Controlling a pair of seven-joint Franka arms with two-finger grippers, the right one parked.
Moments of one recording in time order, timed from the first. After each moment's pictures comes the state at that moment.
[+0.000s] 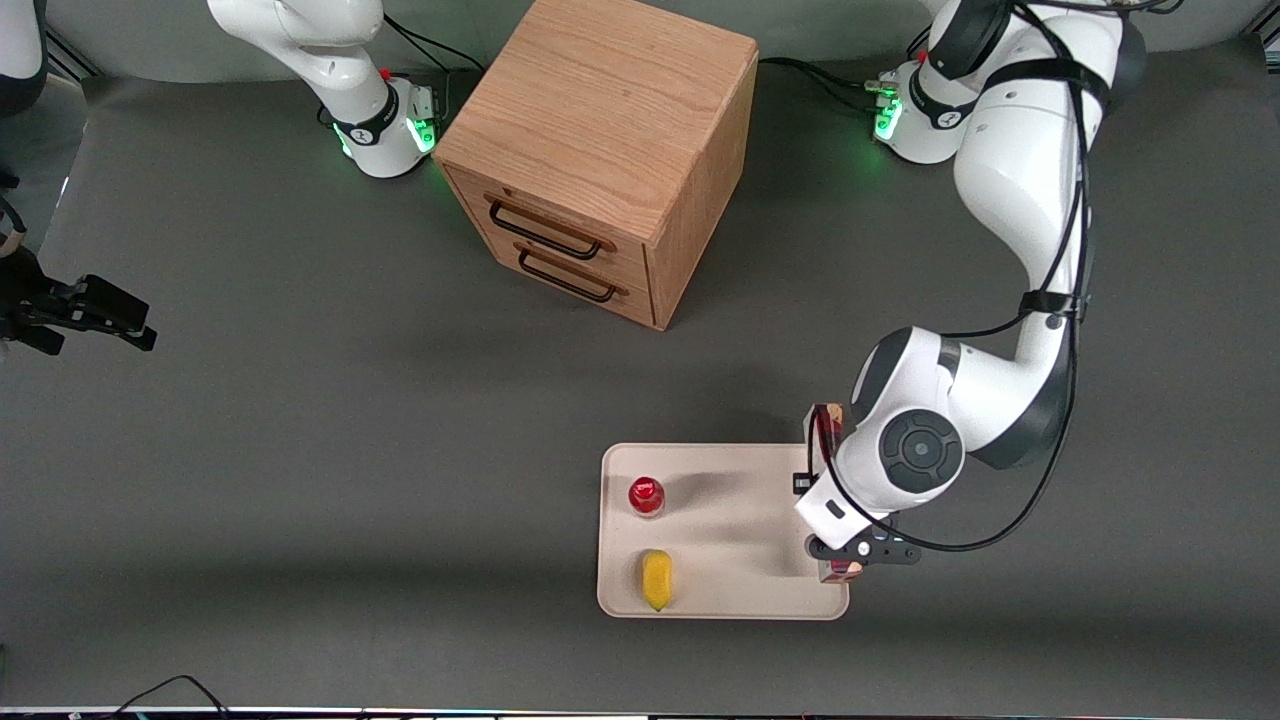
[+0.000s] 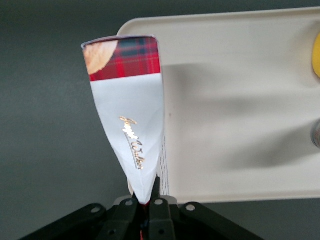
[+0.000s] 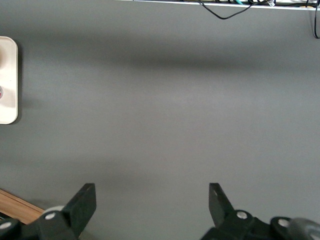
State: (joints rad) arm -0.26 0.89 -0.19 -1.02 0.15 1.88 -0.38
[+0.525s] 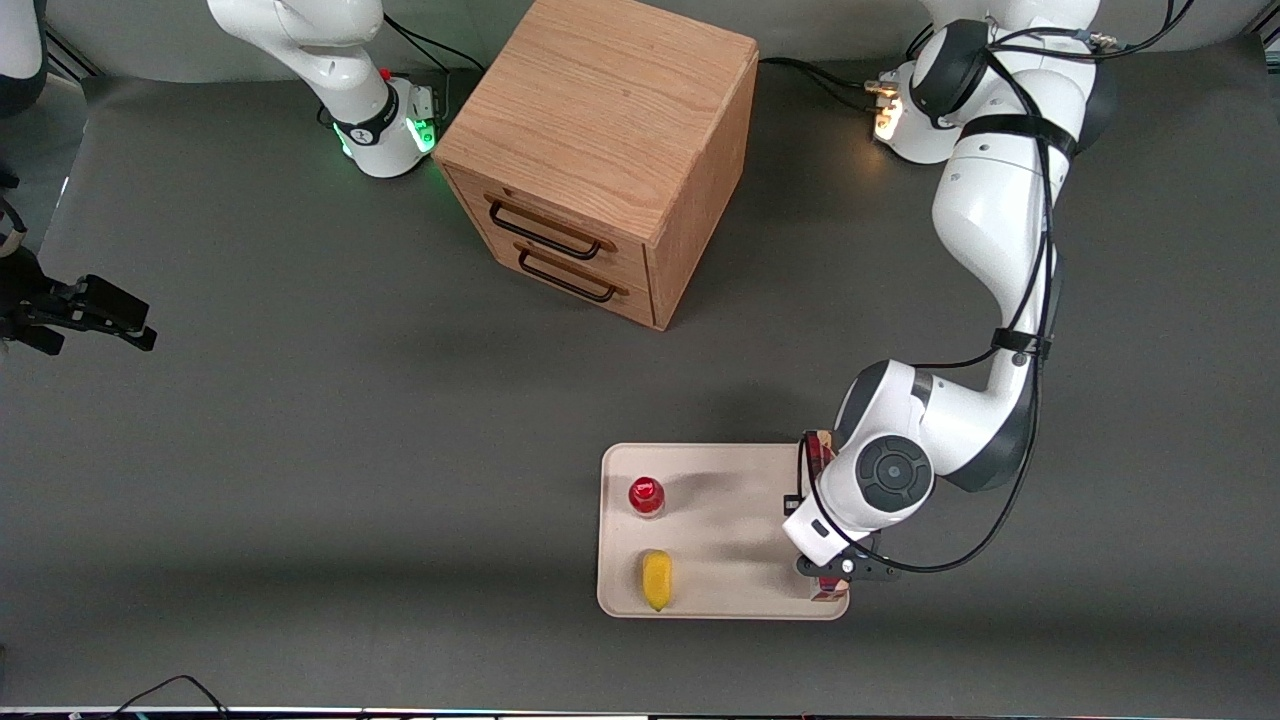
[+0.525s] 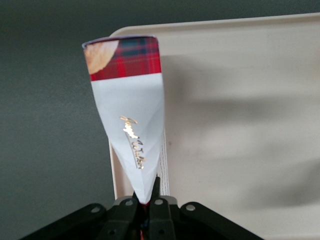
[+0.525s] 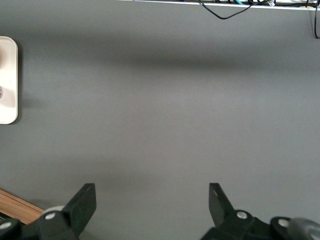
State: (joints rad) arm -0.27 1.00 -0.19 -0.97 0.18 1.96 -0.38
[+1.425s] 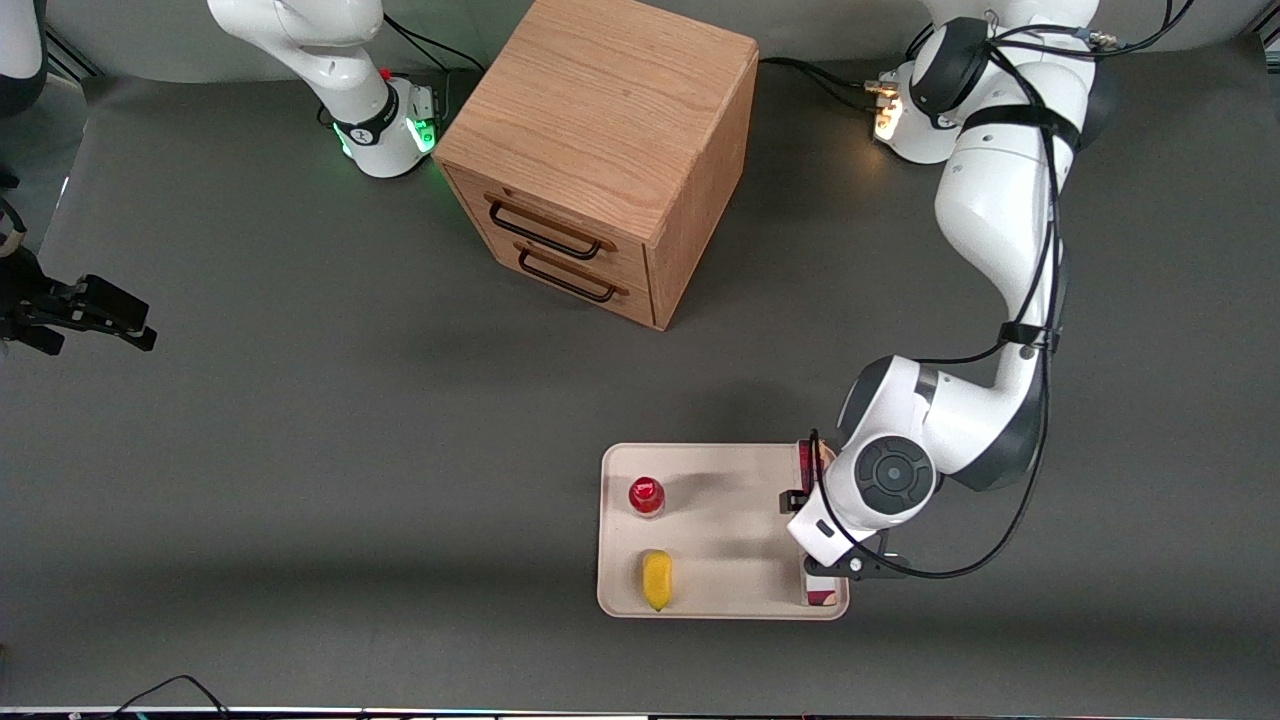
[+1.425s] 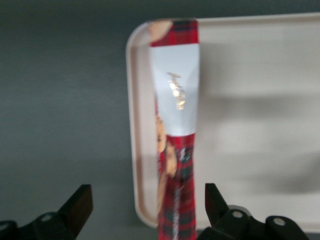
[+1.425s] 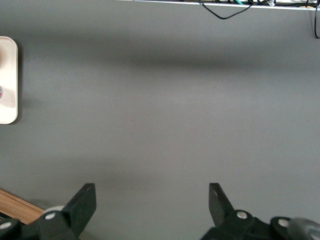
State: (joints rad) arm -0.26 0.96 -0.19 -0.92 0.21 1.81 -0.42
